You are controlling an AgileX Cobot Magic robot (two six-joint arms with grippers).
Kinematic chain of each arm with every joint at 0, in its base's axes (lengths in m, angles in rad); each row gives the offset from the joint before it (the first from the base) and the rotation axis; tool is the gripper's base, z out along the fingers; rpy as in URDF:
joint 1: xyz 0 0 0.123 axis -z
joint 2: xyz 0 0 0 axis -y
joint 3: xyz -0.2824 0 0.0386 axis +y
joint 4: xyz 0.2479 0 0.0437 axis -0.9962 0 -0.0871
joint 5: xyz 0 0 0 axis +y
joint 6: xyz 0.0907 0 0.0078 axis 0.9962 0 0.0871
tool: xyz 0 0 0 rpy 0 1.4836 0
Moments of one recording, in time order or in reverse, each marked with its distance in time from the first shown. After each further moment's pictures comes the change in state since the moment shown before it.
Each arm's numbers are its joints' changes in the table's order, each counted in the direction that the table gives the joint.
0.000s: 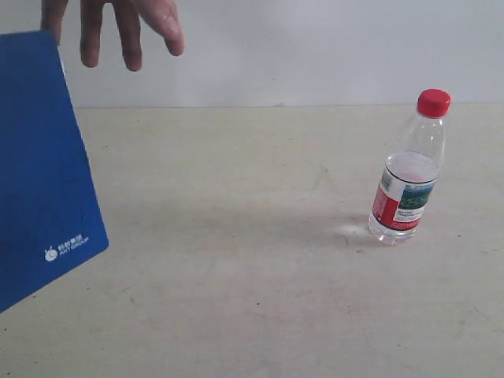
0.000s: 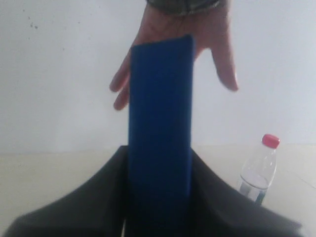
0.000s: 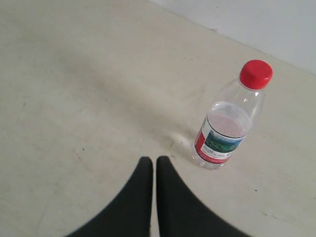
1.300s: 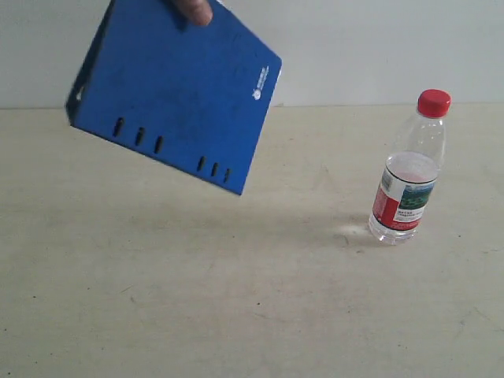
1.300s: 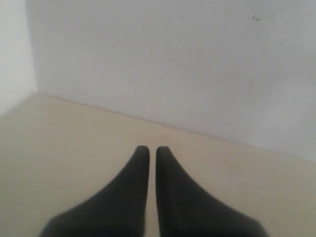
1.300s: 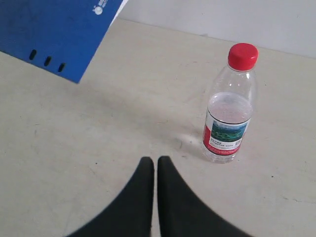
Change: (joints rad) left arm 0.056 -0.362 -0.140 0.052 -0.702 0.140; right arm 0.000 0.133 0.082 0.028 -0.025 0.191
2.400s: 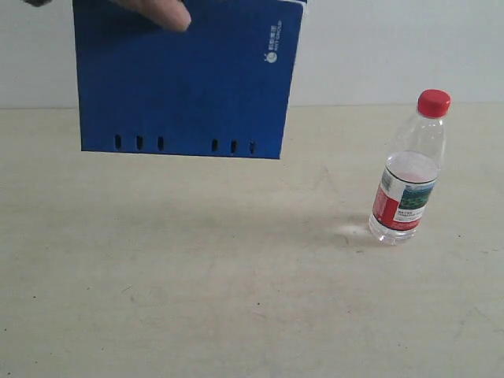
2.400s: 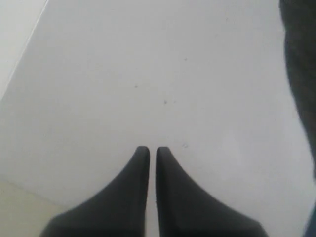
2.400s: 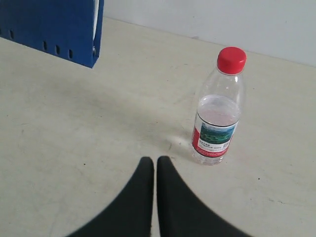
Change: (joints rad) left arm 0.048 0.621 0.126 0.063 -0.029 -0.181; right arm 0.000 0.002 0.000 0.044 0.000 0.000
